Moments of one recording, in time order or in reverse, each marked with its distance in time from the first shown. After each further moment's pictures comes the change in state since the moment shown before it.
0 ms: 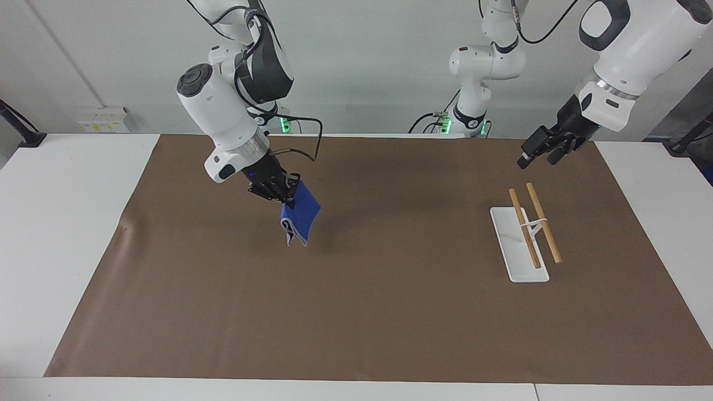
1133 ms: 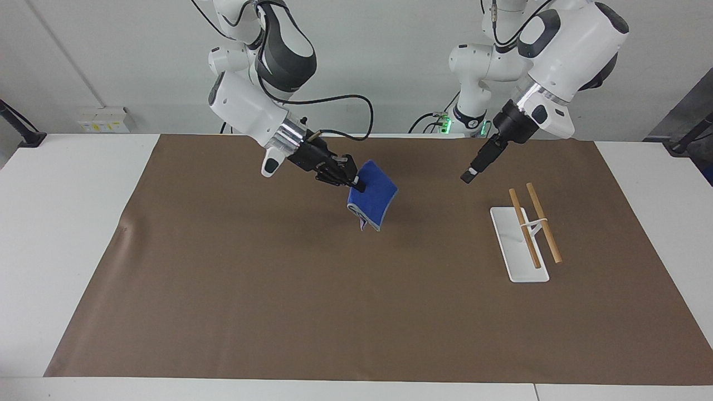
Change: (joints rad) left arm -0.264 -0.048 -0.010 -0.209 -0.156 0.484 -0.723; right arm 0.176 -0.005 0.021 -0.118 0.872 0.373 -0.050
